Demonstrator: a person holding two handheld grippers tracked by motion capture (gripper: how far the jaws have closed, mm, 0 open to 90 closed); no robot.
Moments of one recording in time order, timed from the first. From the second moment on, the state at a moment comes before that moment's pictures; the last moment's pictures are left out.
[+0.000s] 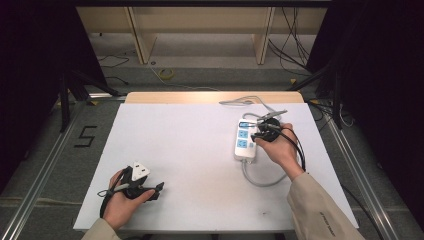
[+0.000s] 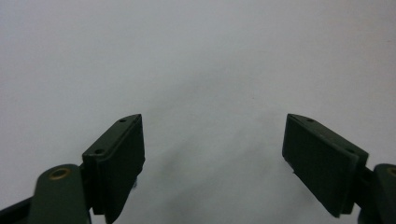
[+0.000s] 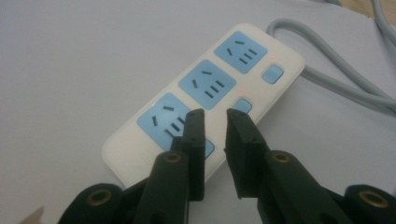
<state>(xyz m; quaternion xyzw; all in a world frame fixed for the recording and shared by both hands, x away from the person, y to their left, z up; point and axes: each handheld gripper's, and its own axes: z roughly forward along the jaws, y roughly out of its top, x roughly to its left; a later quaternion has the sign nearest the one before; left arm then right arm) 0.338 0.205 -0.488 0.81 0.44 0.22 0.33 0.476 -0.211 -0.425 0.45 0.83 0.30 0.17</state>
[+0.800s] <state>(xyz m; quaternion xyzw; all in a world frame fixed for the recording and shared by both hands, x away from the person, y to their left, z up) 0.337 0.206 -0.488 0.81 0.44 0.22 0.32 0.406 -0.237 -0.440 0.40 0.82 0.36 0.17</state>
